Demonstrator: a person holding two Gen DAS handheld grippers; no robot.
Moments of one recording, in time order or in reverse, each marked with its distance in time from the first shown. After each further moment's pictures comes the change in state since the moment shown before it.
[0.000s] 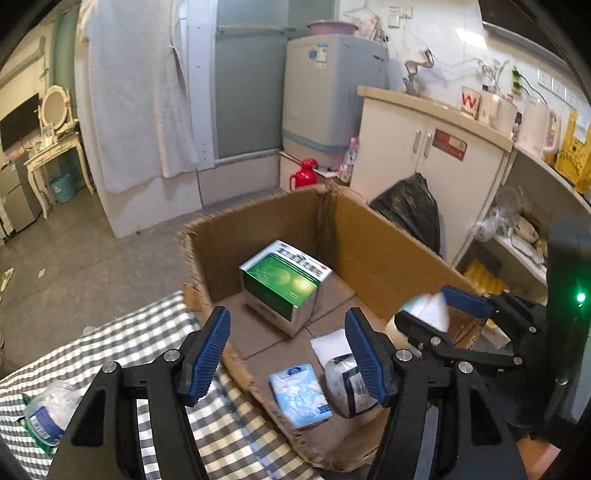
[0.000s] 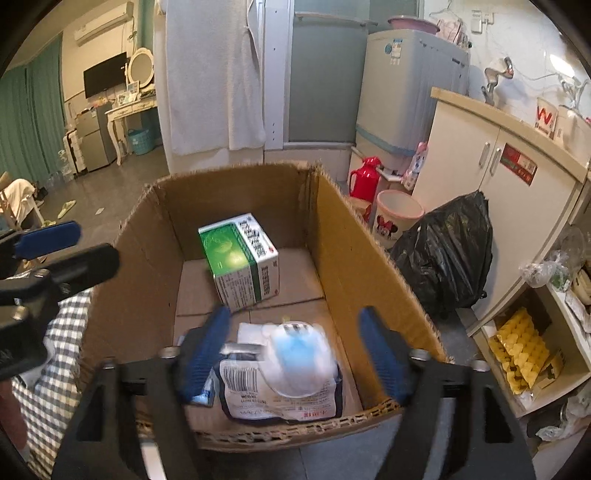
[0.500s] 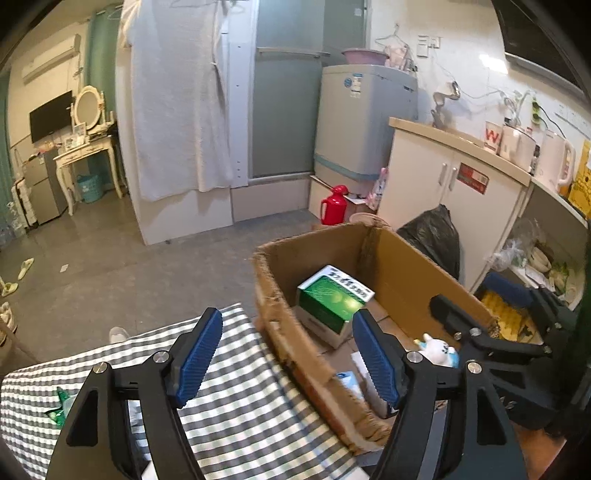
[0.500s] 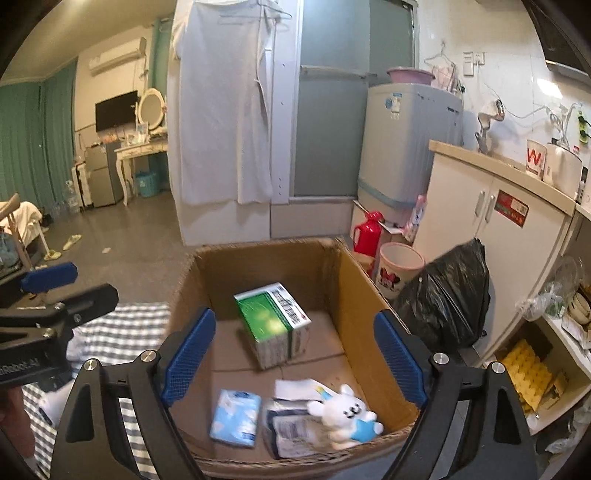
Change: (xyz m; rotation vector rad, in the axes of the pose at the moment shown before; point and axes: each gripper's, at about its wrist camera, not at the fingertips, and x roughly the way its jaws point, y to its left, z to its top) left arm -0.043 0.055 0.001 -0.074 -0.079 0.073; right arm -0.048 0.040 0.030 -0.001 -0.198 0.027
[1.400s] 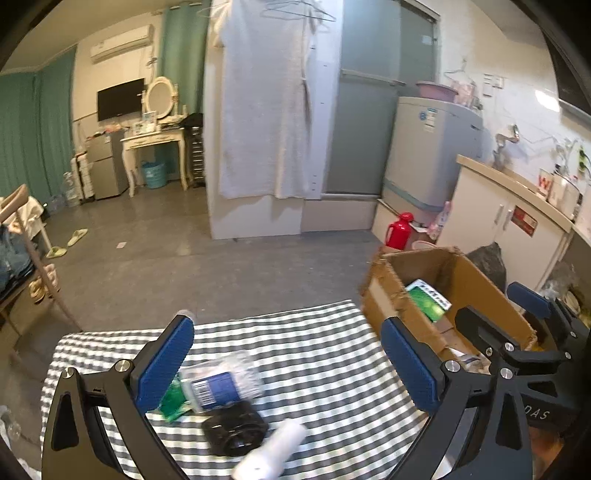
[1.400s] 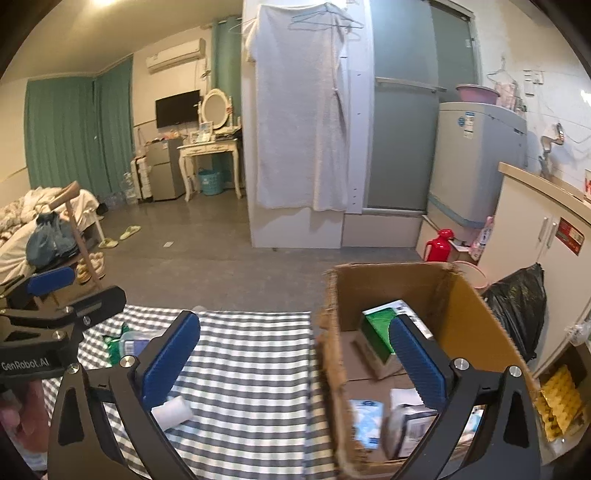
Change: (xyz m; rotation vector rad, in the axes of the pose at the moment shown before) left arm -0.078 0.123 -0.035 -0.160 -0.061 0.199; right arm -0.018 0.127 0.001 -0.092 -0.003 0.223
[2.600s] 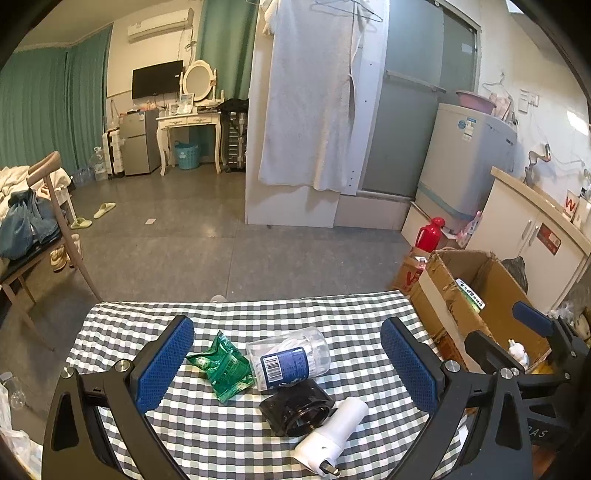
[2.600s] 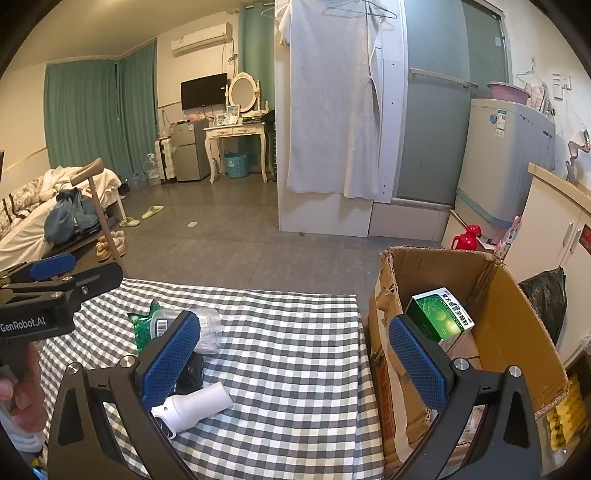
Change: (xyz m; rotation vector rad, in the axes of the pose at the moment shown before) left arm -0.008 0.065 -0.021 -0.091 0.035 0.074; right arm 0.012 0.040 -0.017 -0.047 0.053 0.075
